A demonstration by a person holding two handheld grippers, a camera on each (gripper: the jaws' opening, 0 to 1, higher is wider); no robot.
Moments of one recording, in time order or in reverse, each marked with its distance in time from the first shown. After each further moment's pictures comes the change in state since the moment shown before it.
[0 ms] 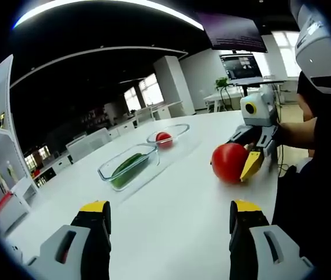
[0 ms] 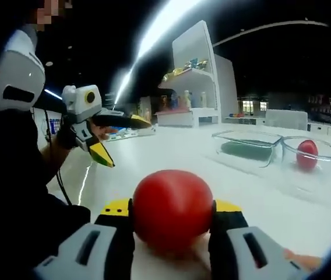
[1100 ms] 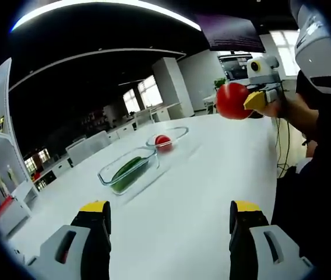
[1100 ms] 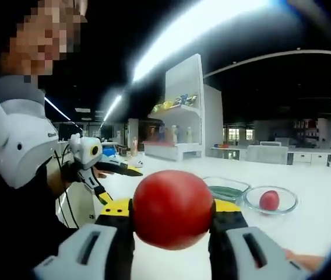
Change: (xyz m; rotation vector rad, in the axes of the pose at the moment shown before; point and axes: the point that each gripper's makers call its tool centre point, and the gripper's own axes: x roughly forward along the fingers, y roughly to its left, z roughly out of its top) left arm -0.003 -0.004 0.007 0.016 -0.011 -0.004; right arm -0.075 -0.009 0.098 -0.085 -0.182 -0.129
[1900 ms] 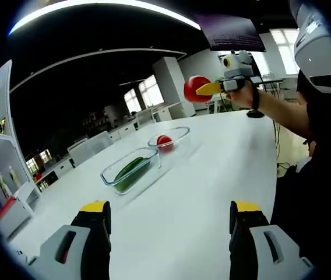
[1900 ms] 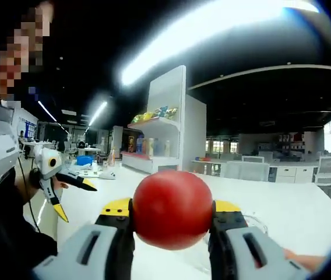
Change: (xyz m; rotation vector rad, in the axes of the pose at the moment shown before) left arm -0.005 0.002 0.002 0.008 0.006 0.013; right arm 0.033 -0.109 0.047 -0.049 -0.090 -0.135
